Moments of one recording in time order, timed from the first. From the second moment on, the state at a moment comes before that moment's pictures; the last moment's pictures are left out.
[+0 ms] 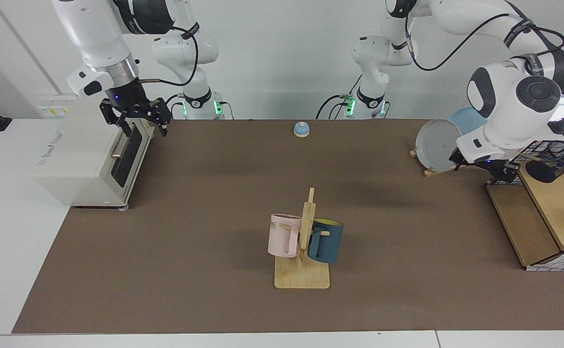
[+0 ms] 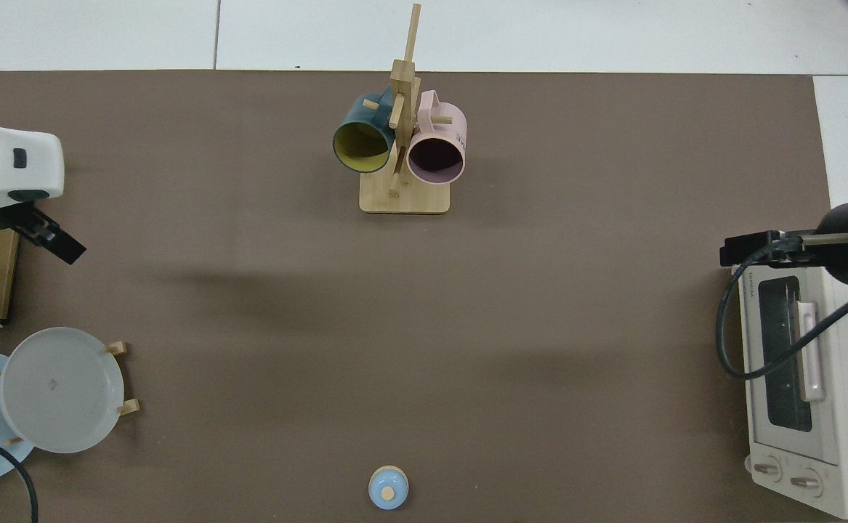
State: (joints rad) left arm -0.13 0.26 0.17 -1.56 0.17 1.69 0.64; right arm 0.06 -0.10 -0.04 -1.75 0.02 1.72 0.06
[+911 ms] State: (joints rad) left arm -0.06 0.16 0.03 -1.51 0.05 1.65 0.31; right arm 0.06 -0.10 -0.04 -1.75 0.02 1.72 0.06
